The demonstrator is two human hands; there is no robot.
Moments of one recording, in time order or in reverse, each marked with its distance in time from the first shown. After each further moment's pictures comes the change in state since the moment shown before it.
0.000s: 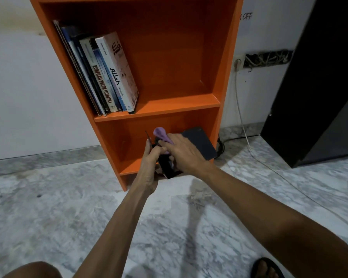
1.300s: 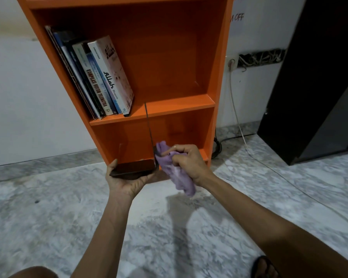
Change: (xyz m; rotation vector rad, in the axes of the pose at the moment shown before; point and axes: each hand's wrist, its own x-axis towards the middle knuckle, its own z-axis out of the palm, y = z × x) left_hand 0.004 -0.007 -0.054 -0.933 -0.066 -0.224; right_hand -0.032 -0.034 -0.042 1.247 0.154 0.589
